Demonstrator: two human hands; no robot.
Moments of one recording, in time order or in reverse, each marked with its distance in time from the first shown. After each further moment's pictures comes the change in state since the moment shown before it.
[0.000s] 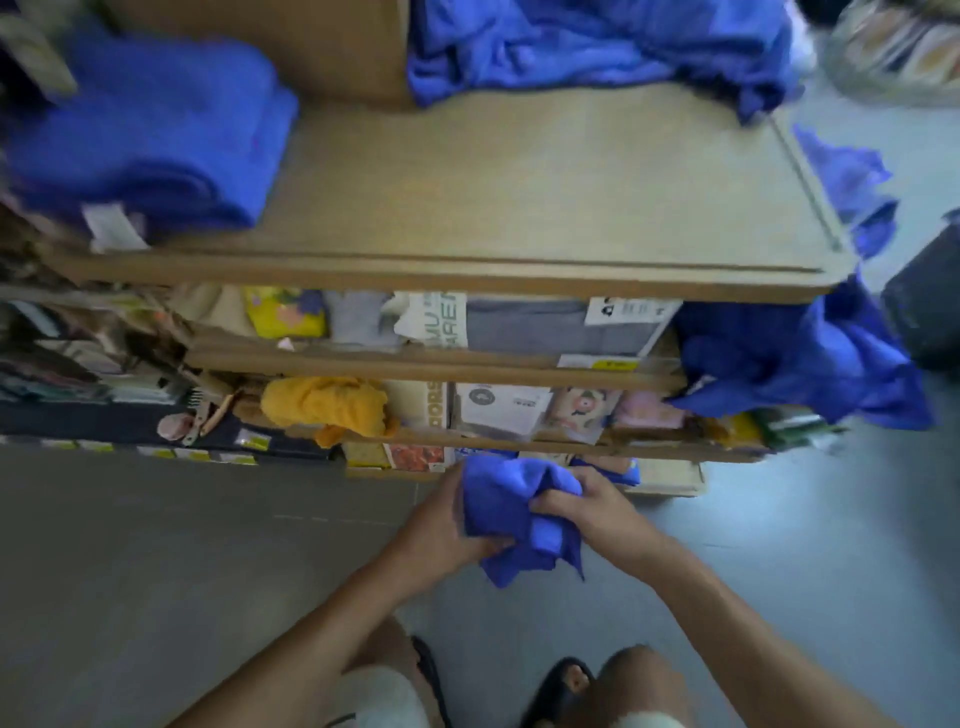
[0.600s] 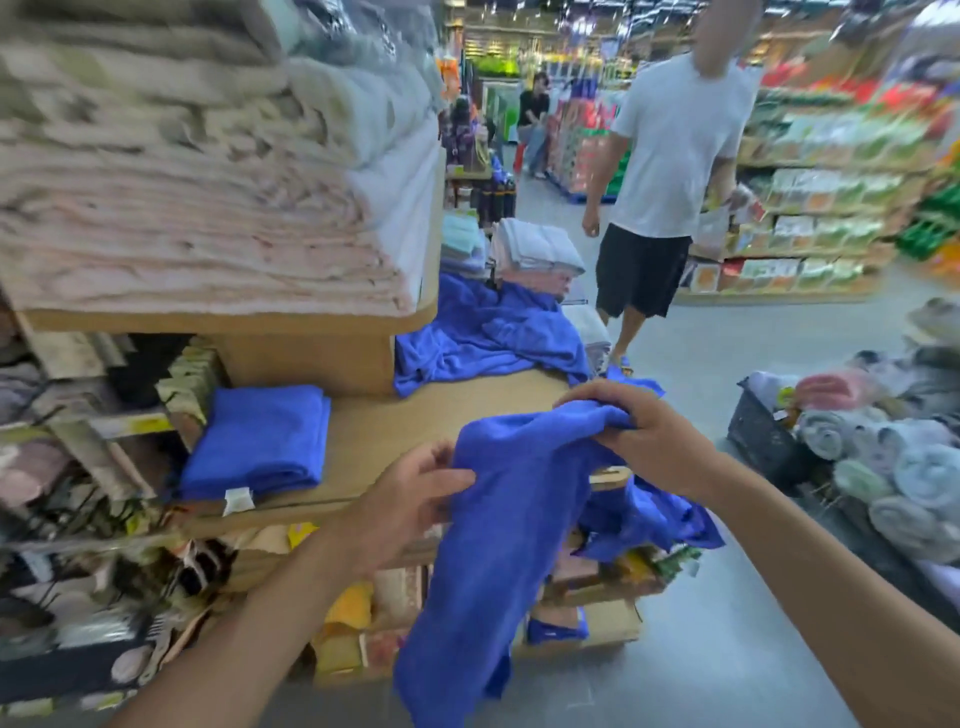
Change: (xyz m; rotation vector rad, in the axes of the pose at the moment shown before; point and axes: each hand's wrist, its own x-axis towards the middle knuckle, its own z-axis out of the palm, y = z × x) left_hand -0.041 0.369 -0.137 -0.509 -0.282 0.132; right_hand -0.225 -0.347 -0.054 -0.496 0.373 -0.641
